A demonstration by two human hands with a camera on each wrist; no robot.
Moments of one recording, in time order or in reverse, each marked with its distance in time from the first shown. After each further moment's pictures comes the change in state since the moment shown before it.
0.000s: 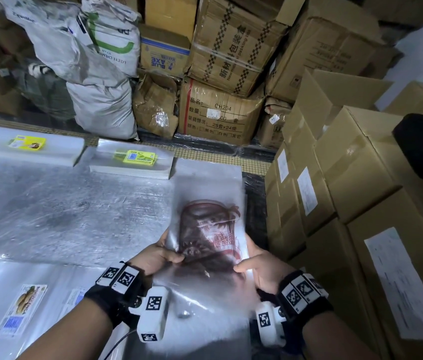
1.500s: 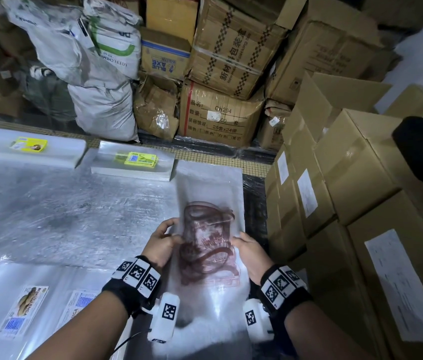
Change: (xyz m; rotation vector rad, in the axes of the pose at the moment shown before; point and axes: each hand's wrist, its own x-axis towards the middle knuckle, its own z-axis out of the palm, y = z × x) left_hand 0.016 0.005 0.016 0.225 0.328 0.245; right_hand 0.030 -0.012 0.027 -0.120 0.429 0.045
